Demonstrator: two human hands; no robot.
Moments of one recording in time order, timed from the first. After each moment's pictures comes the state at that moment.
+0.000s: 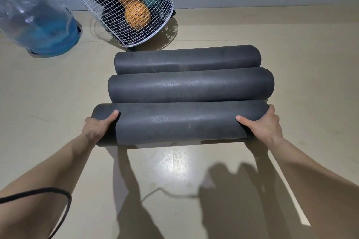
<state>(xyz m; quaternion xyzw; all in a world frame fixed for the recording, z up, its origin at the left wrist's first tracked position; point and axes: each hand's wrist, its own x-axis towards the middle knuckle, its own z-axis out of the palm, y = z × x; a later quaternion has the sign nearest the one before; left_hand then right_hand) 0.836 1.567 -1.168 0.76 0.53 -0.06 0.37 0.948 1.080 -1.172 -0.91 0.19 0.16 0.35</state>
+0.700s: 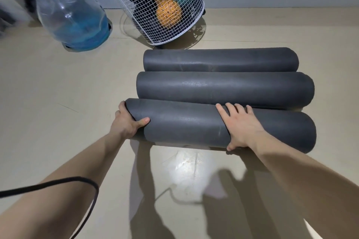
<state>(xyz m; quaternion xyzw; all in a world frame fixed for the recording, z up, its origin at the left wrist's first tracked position) 0.826 1.569 -1.170 0.85 0.39 -0.06 0.35 0.946 1.211 -1.165 -0.91 -0.34 0.19 -0.12</state>
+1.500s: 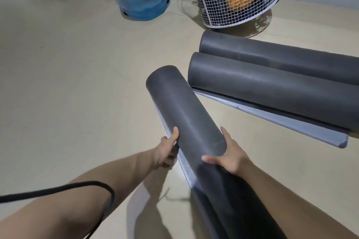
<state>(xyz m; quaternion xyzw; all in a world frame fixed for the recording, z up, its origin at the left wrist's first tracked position) 0.700 1.515 -1.194 0.52 0.55 -0.24 0.61 0.822 1.311 -1.205 -0.81 -0.16 0.46 0.33</state>
